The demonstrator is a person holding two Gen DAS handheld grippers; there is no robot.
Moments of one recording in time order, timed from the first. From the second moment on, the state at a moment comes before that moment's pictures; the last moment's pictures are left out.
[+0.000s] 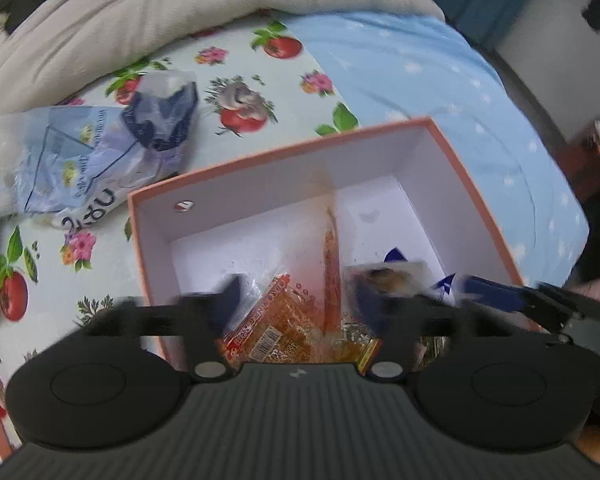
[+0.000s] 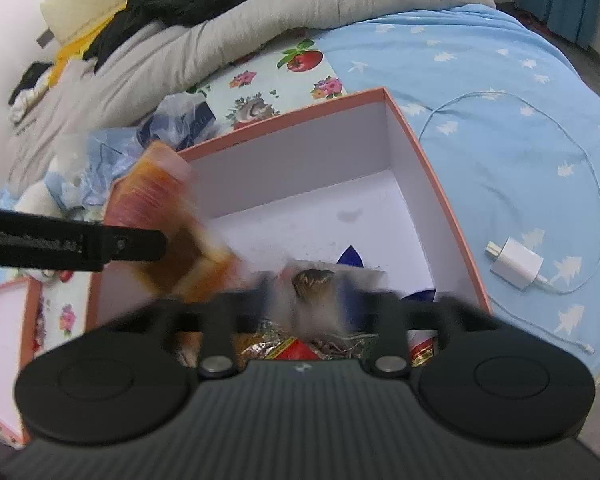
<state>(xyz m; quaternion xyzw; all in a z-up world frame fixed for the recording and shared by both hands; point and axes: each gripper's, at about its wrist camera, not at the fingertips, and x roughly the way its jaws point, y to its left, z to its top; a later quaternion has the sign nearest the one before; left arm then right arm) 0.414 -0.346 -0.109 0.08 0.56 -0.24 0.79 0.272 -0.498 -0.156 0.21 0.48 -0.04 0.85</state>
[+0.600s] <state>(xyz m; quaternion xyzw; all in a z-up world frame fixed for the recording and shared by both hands) 0.300 -0.256 0.004 0.01 0.40 -0.26 0.88 0.163 -0.466 -0.040 0.20 0.30 -0.06 0.93</state>
